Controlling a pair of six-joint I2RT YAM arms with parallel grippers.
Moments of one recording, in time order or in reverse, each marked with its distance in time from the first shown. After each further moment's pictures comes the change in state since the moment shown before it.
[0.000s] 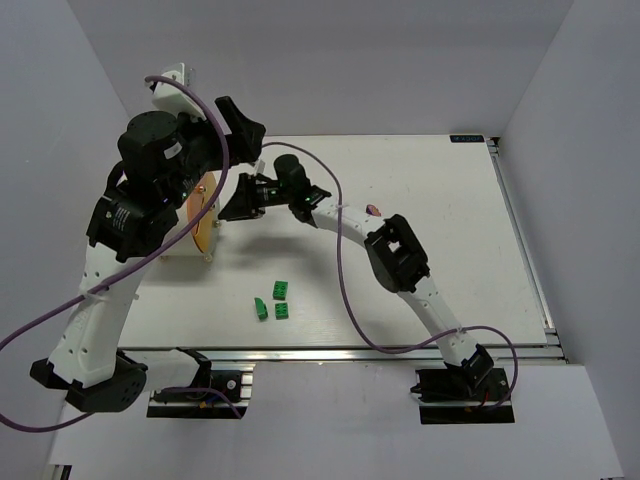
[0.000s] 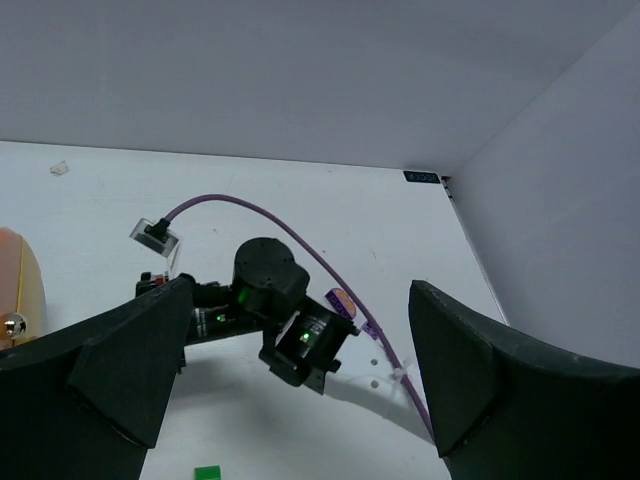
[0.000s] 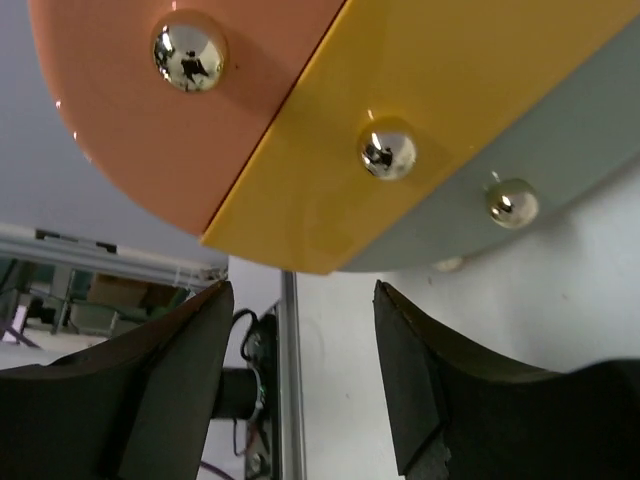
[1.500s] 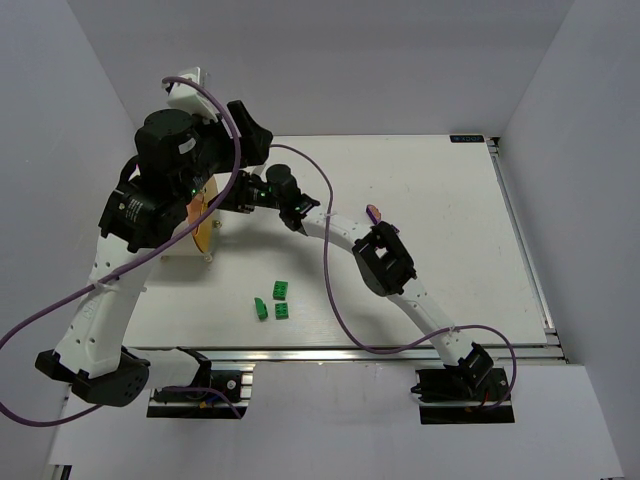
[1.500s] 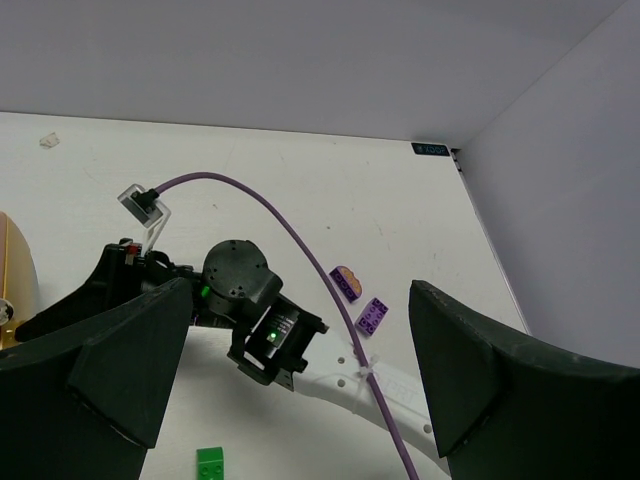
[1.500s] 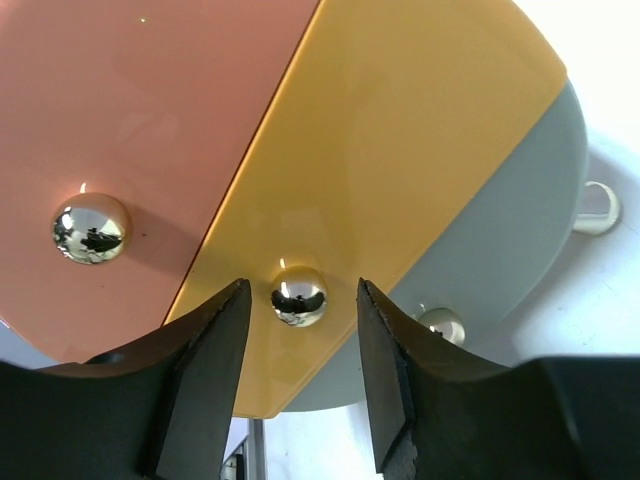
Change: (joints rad) left arm 0.000 0.019 -0.033 -0.009 0.026 -0.009; right arm 0.057 0.153 0.147 0.136 0.340 0.104
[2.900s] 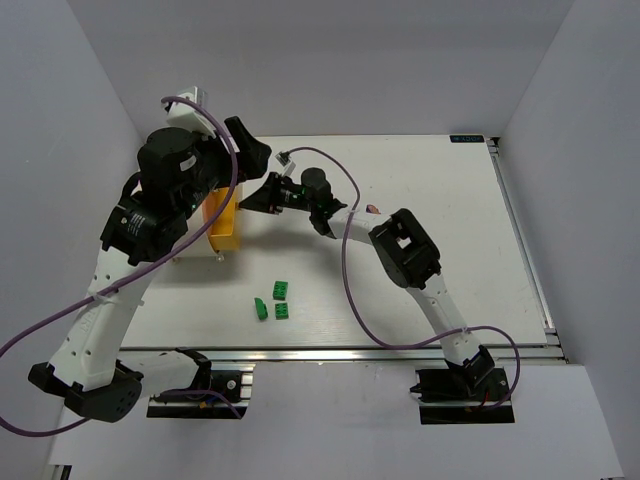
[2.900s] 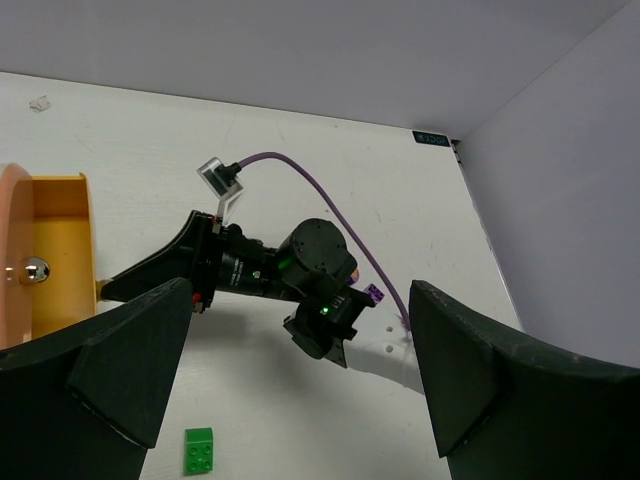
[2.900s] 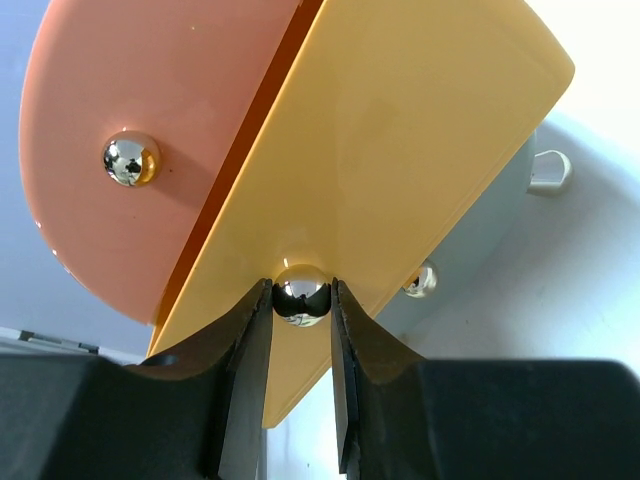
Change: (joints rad) left arm 0.000 -0.085 -0.155 0.045 -0.002 -0.055; right arm -0.102 -0.209 -0.471 0.322 -0.105 0.034
